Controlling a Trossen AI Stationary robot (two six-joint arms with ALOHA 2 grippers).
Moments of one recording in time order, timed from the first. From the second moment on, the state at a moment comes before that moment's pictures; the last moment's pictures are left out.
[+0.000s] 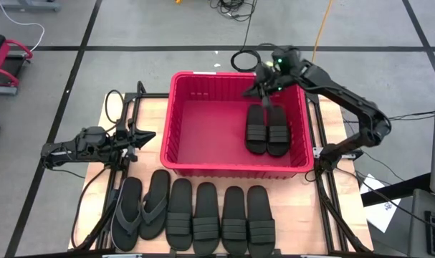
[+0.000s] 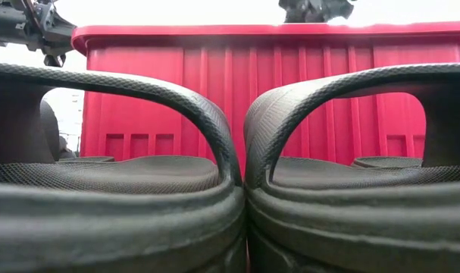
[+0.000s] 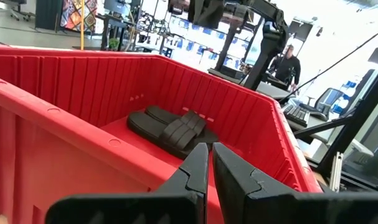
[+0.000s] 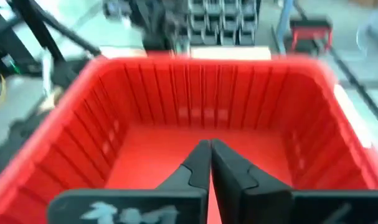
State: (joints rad) left arm 0.02 0.01 0.31 -0.30 -0.23 -0.34; right arm -0.69 1.44 1.45 -0.56 -0.73 -0.35
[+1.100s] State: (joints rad) left arm 0.02 0.01 0.31 -0.32 -0.23 -0.32; right arm -0.66 1.42 1.16 0.04 -0.91 0.10
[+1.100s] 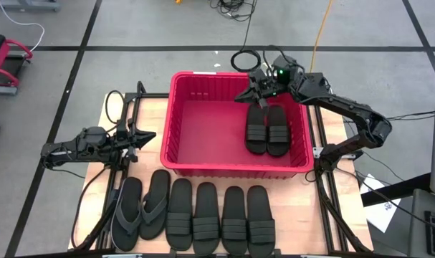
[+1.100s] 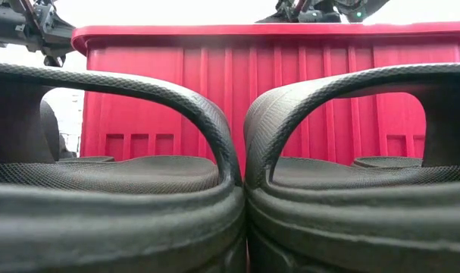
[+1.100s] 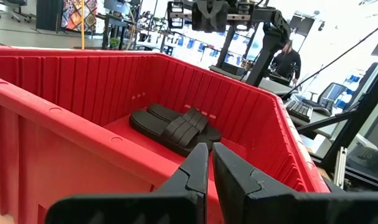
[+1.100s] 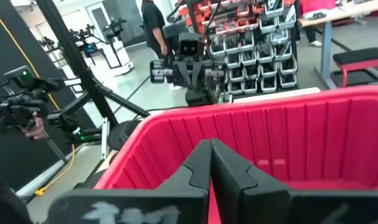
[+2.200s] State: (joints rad) left arm 0.02 0.04 0.31 0.09 -0.20 -0.51; right arm -0.74 1.02 0.79 0.34 -0.81 0.30
